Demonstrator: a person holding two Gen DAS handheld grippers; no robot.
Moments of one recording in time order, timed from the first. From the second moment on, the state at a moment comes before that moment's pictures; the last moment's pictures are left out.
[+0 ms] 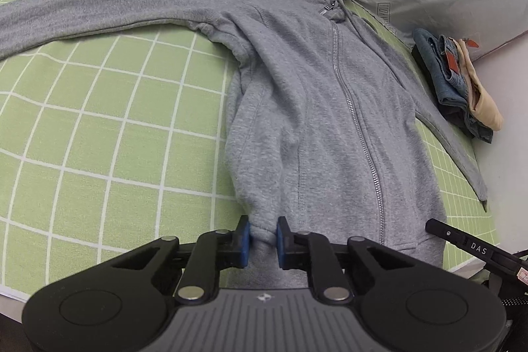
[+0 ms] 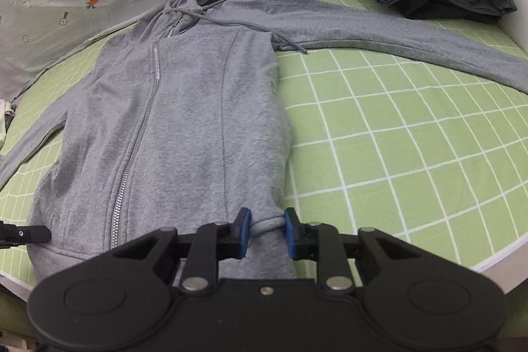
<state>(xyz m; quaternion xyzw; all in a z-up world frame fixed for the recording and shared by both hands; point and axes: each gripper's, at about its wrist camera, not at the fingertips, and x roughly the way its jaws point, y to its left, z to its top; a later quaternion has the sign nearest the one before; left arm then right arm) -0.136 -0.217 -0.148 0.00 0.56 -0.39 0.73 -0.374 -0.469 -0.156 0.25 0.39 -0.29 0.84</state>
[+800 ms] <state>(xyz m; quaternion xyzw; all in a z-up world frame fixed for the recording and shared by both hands) -0.084 -0.271 -0.101 -0.03 0.47 -0.36 0.81 -0.350 -0.519 -0.110 0.24 0.31 -0.37 0.84</state>
